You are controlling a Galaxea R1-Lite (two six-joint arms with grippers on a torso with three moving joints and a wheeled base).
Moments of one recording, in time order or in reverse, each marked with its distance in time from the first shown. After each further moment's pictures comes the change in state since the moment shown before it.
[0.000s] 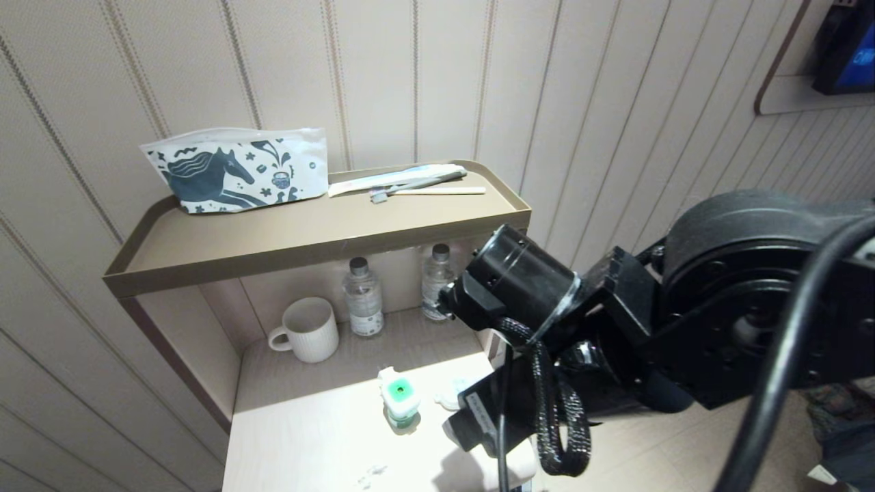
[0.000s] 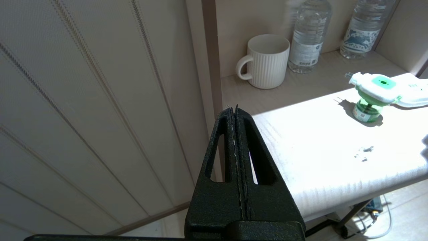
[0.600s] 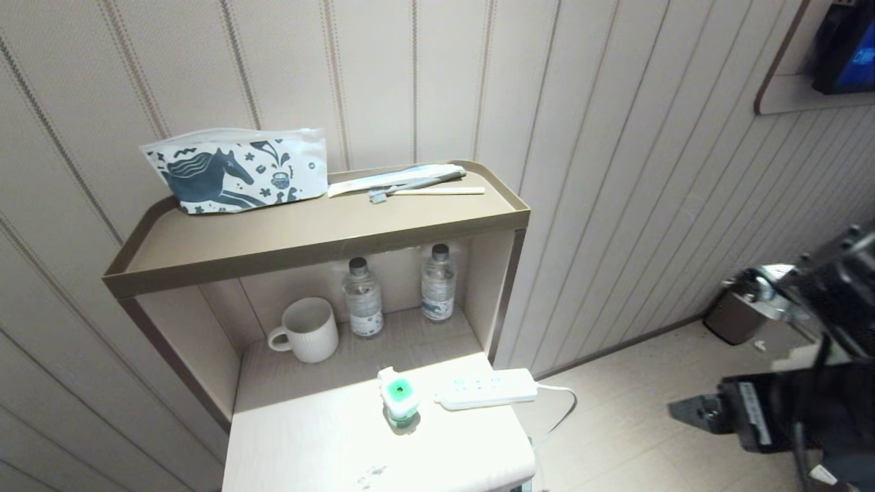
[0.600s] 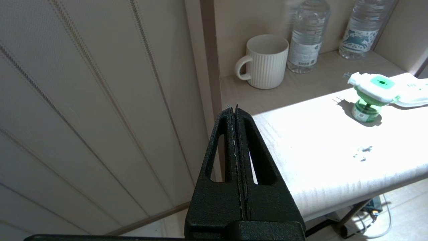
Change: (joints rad) left arm 0.000 0.000 0.000 0.000 0.000 0.000; right arm -0.392 -0.524 0.473 0.018 -0.133 0.138
